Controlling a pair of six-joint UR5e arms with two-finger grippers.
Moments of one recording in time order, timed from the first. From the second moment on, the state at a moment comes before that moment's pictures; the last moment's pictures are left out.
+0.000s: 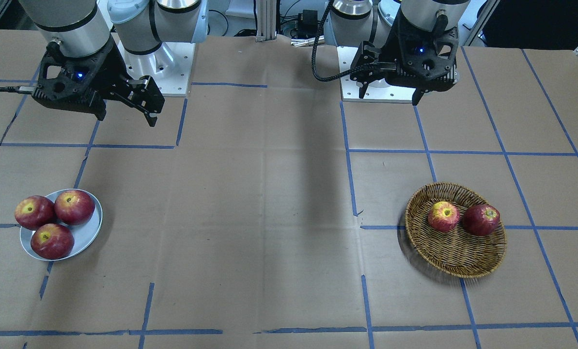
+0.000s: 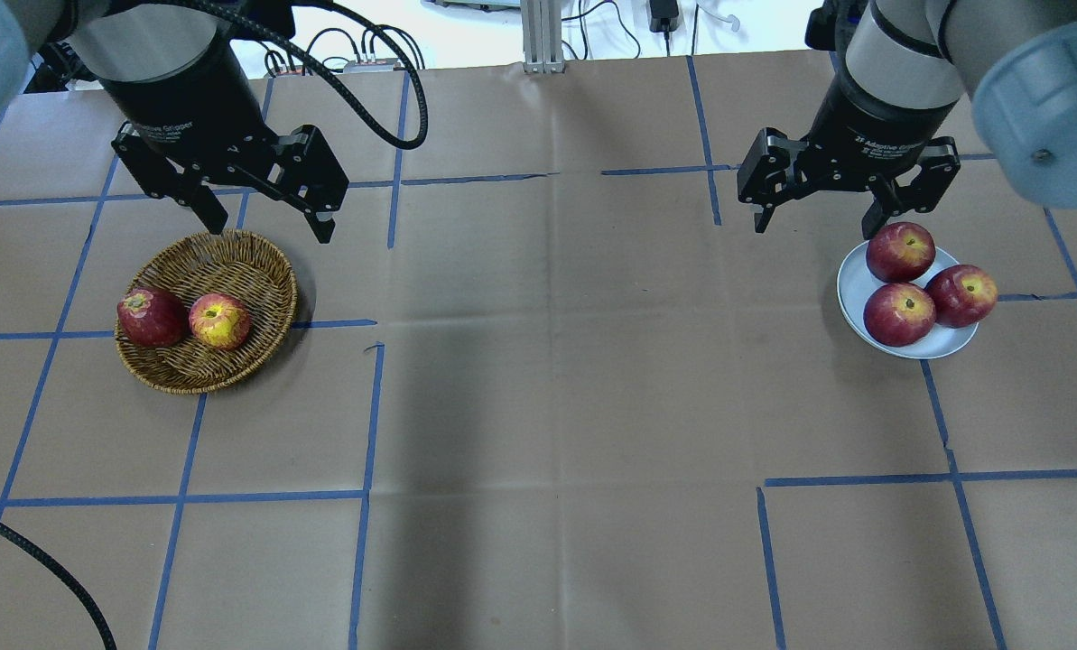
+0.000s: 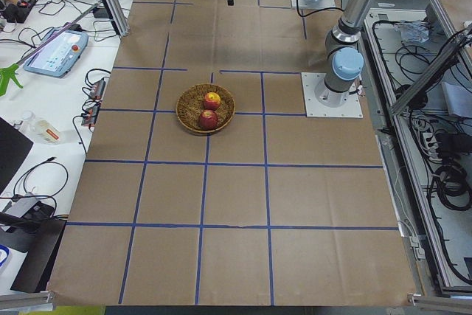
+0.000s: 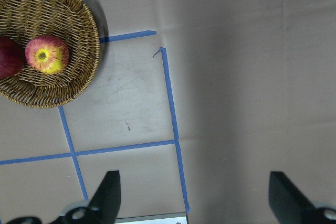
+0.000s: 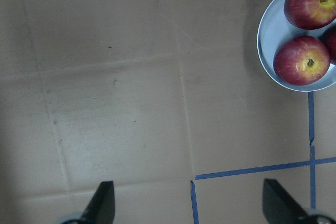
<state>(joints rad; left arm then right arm) -1.63 -1.58 -1.43 -1.79 1.58 0.10 1.58 -1.60 1.62 -1.57 -1.56 0.13</state>
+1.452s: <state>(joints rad) -1.25 -1.75 -1.90 -1.07 1.62 0.79 1.58 -1.60 1.62 -1.57 -1.56 0.13</state>
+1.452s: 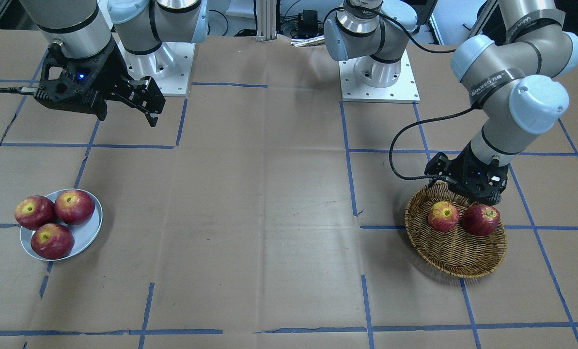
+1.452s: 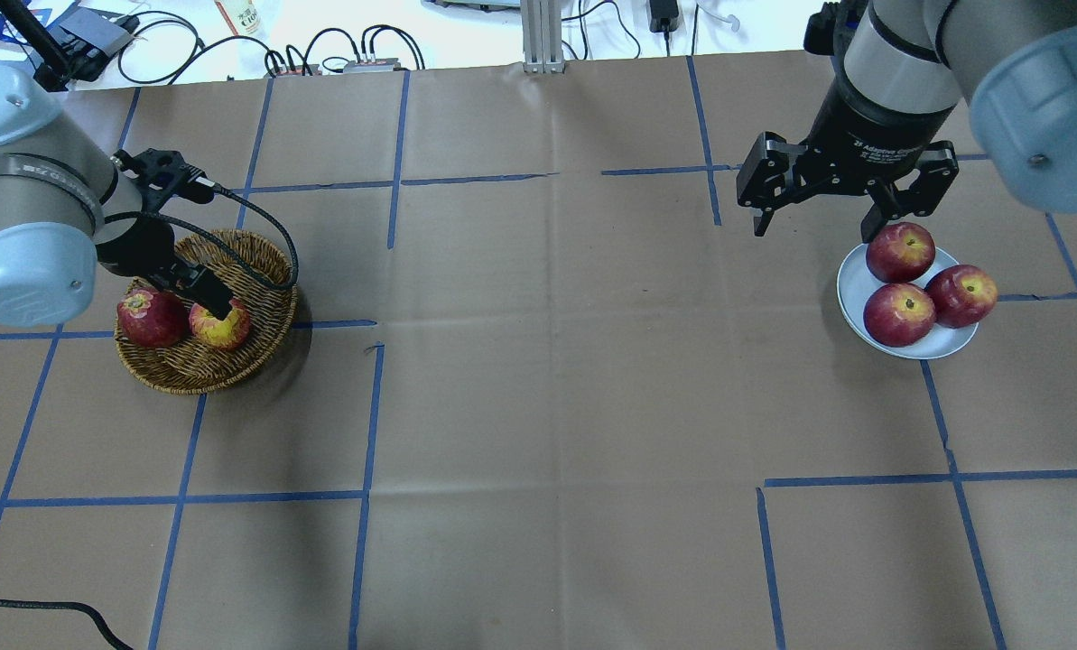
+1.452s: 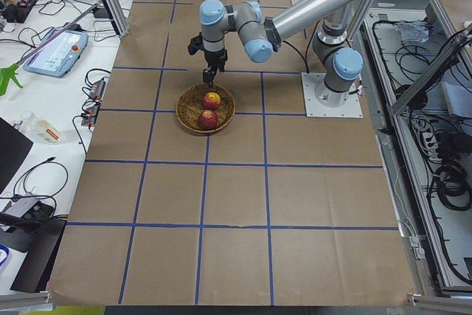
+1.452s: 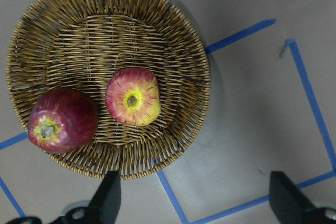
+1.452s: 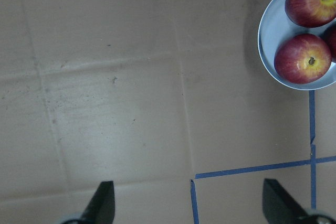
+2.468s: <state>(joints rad) -1.23 -1.91 -1.91 -0.93 1.62 0.82 1.58 -1.60 1.62 -1.57 -1.56 0.14</state>
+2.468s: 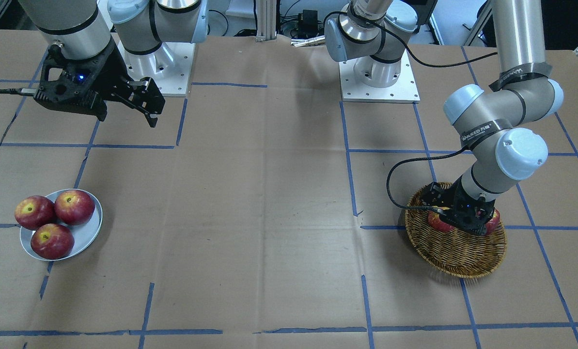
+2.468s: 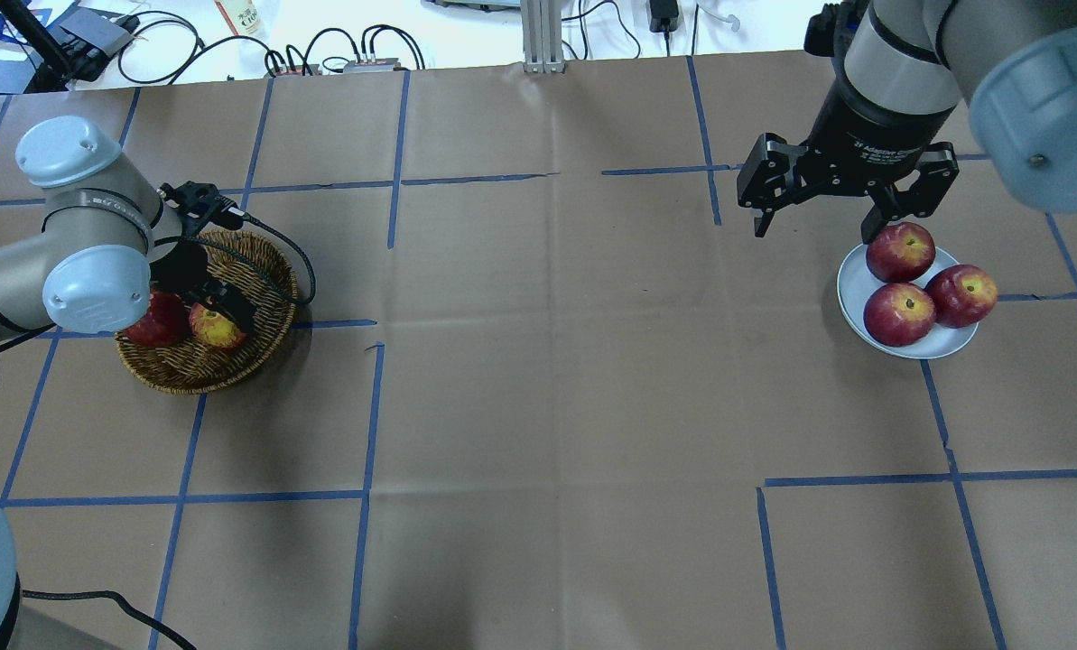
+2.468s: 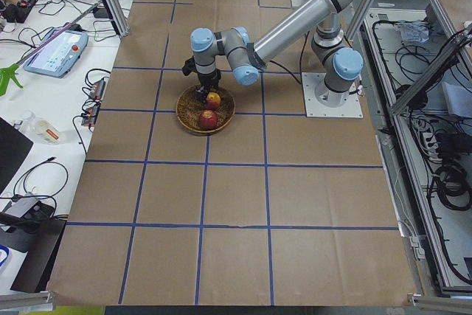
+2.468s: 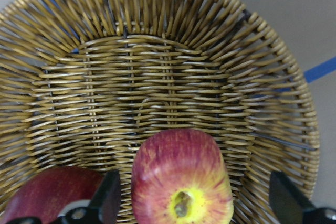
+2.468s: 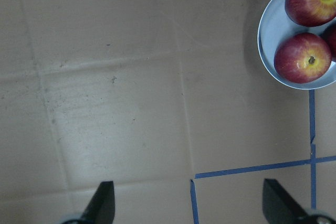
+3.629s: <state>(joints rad) -1.22 -1.95 -1.91 -0.94 1.62 0.82 1.58 -1.60 1.62 -1.57 -1.56 0.14</state>
